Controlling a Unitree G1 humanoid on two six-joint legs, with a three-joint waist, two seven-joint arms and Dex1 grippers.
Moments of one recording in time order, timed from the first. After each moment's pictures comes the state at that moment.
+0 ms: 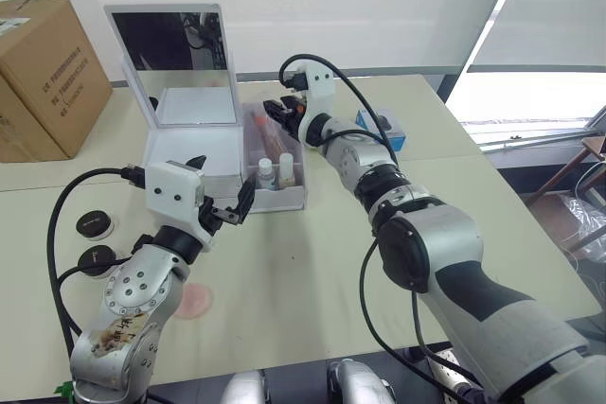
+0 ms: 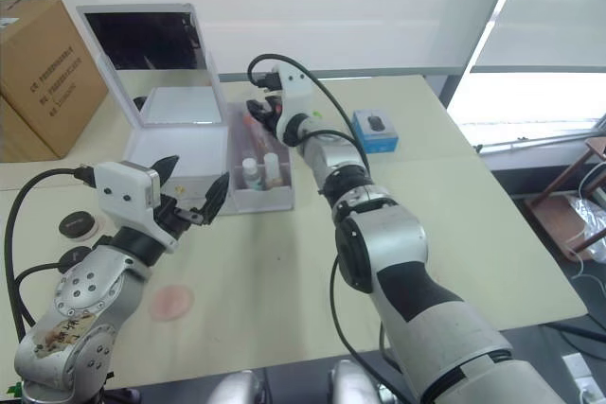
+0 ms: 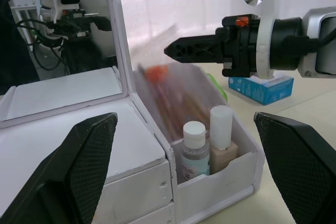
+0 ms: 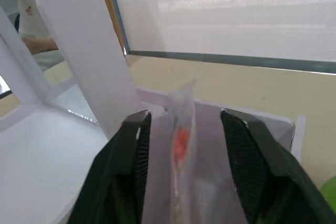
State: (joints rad) left arm -0.08 0.38 0.12 -0.86 -0.35 0.71 -0.10; right arm -1.44 0.03 -0.21 1.35 0.16 -0.02 0.44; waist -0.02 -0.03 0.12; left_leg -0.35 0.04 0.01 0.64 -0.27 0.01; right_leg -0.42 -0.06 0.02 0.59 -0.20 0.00
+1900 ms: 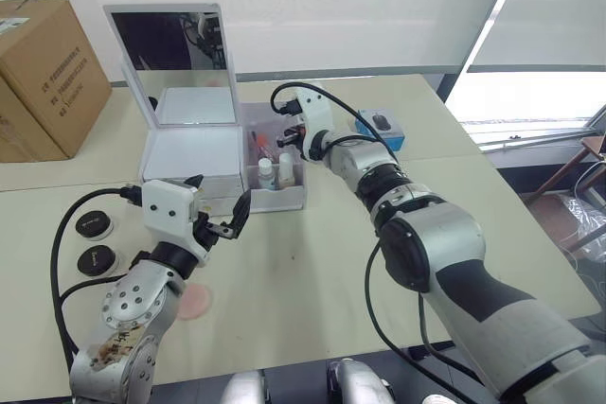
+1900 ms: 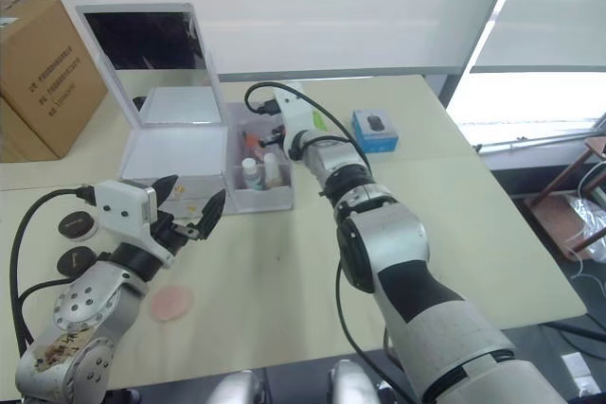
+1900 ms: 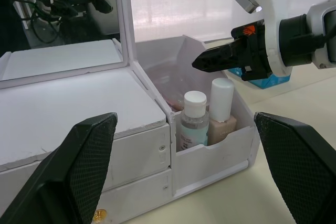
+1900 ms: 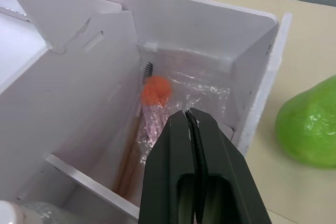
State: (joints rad) left arm 0.03 0.33 0.15 -0.84 -0.35 0.68 -0.16; right arm -1.44 0.02 -0.15 1.37 0.02 0.20 0.34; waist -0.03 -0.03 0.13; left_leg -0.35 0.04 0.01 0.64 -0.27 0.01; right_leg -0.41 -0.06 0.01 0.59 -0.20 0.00
